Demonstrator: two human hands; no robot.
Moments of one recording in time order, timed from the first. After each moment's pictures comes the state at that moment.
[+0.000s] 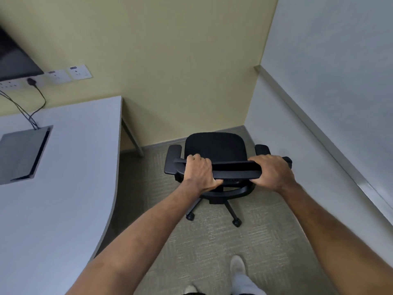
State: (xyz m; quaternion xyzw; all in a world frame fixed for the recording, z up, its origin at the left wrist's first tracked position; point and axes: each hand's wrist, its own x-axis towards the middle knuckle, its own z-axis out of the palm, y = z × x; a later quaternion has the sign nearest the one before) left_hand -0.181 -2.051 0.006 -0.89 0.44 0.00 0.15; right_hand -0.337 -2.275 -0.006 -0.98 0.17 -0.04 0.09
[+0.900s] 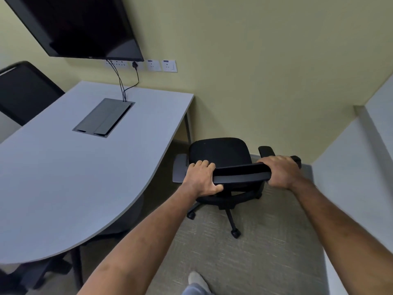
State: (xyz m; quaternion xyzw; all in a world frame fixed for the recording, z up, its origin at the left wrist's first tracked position) left_hand -0.103 -2.016 0.005 -0.97 0.23 0.07 -0.03; right_hand -0.118 -2.331 0.005 -0.99 -0.05 0.11 0.04
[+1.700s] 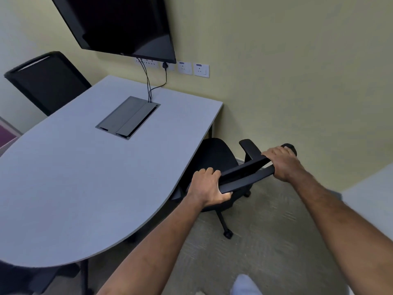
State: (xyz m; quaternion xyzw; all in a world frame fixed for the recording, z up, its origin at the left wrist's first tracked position) left_hand -0.009 -1.931 -0.003 -0.99 0.17 0.02 -0.03; right_hand 0.074 -2.238 0.002 -0.99 -0.12 0.07 -0.03
